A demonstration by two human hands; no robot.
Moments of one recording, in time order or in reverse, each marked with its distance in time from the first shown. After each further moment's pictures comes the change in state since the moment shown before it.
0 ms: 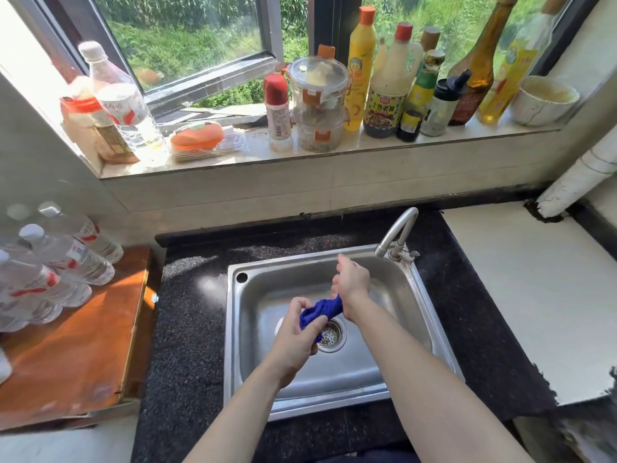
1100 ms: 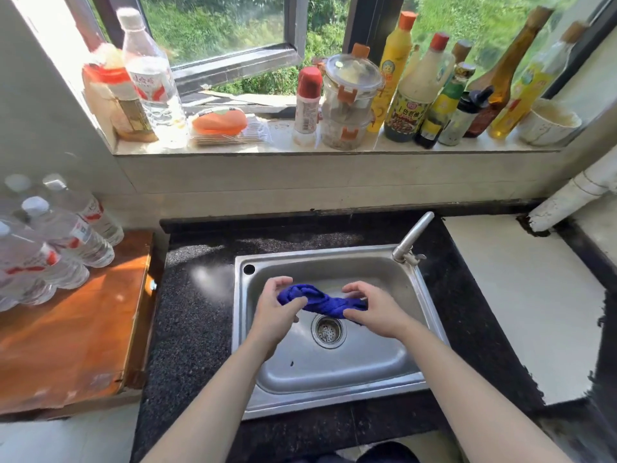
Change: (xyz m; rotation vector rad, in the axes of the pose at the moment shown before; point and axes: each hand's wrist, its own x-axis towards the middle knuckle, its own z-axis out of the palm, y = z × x) left_hand 0.017 0.007 -0.073 0.039 0.196 0.021; right_hand -0.025 0.017 -0.052 -1.037 -0.410 -0.367
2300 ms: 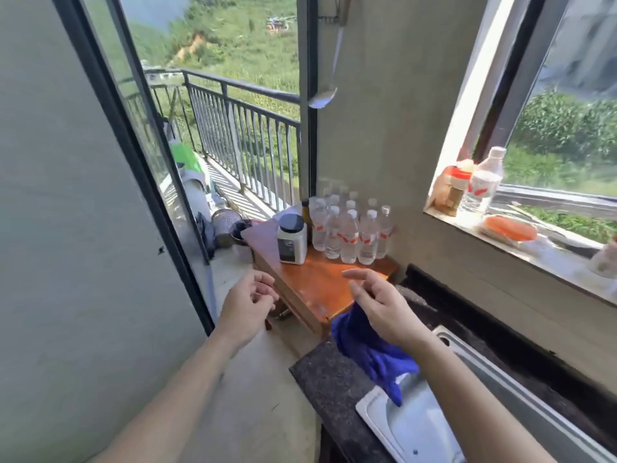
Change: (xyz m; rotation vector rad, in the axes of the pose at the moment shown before) left_hand -0.339 0.031 -0.142 0.129 1.138 0.151; right_hand -0.119 -0.239 0.122 0.042 -0.567 -0.997
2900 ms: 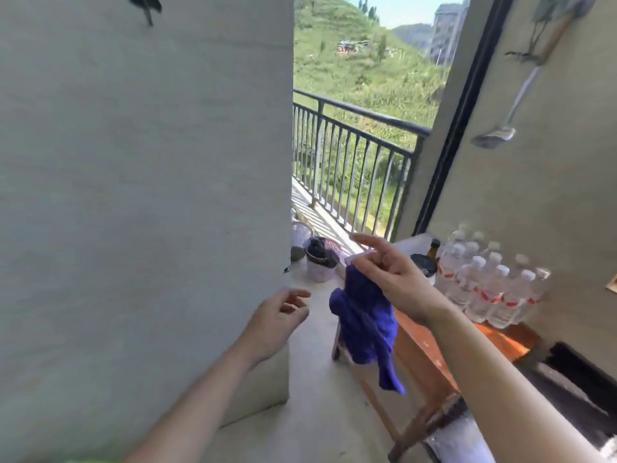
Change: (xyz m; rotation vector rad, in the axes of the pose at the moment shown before) left_hand 0.071 -0.121 -0.295 -0.083 -0.008 0.029; right_hand 0.173 -0.200 0.275 0.236 -0.294 -0.147
